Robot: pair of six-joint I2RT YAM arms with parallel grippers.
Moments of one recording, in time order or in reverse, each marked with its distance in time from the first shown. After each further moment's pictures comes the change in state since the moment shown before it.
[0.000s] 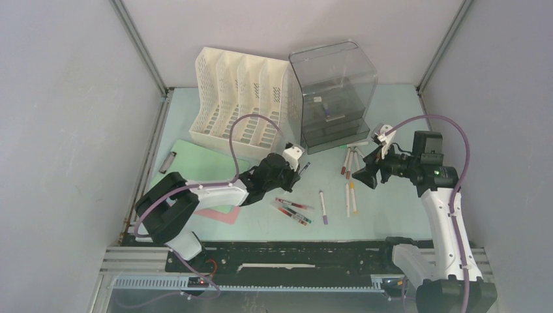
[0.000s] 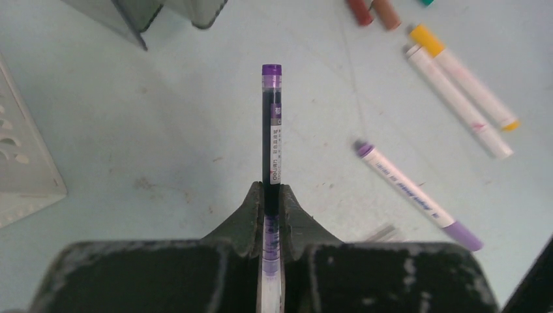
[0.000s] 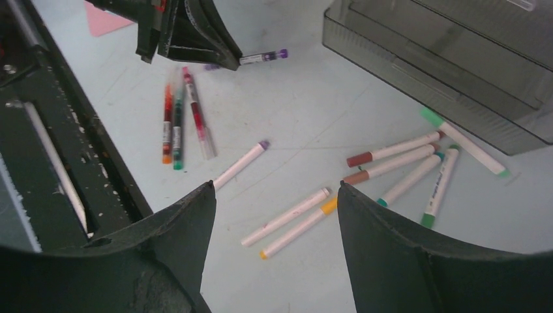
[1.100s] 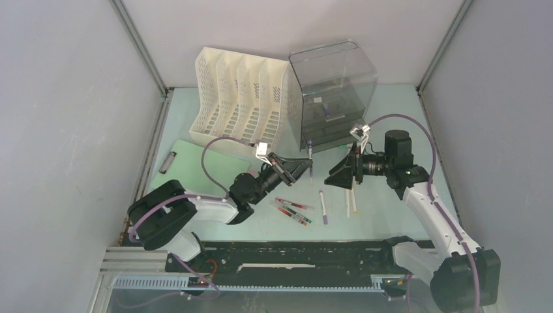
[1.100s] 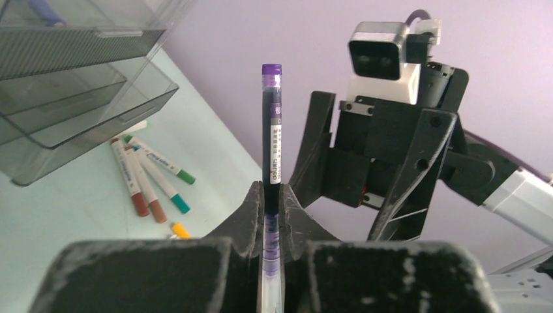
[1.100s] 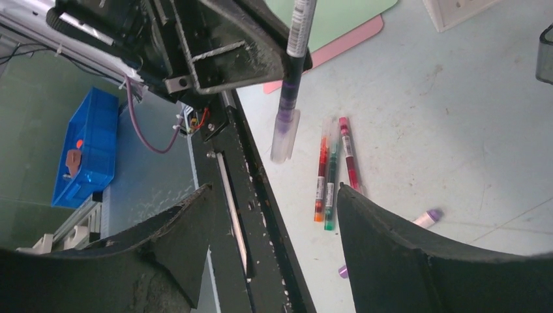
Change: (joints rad) left arm -0.043 -0.090 -0.306 1.020 -0.011 -0.663; right arm 0.219 0.098 -0.194 0.486 -0.269 0.685
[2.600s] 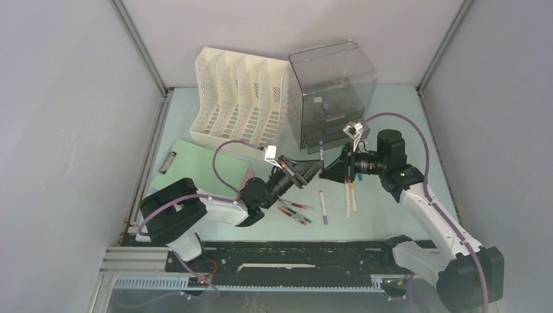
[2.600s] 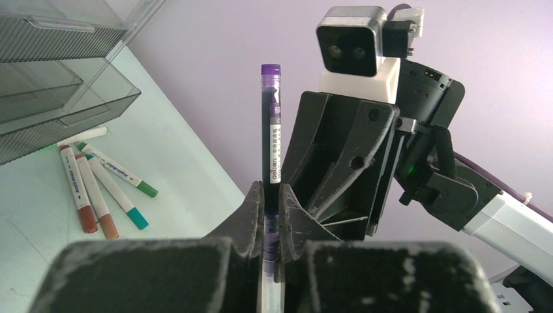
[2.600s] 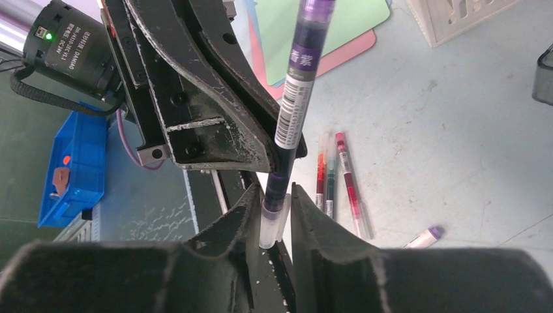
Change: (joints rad) left arm -0.127 0.089 0.091 0.067 -0.148 -0.039; right arm 0.134 -0.005 0.000 0.136 0.165 0.149
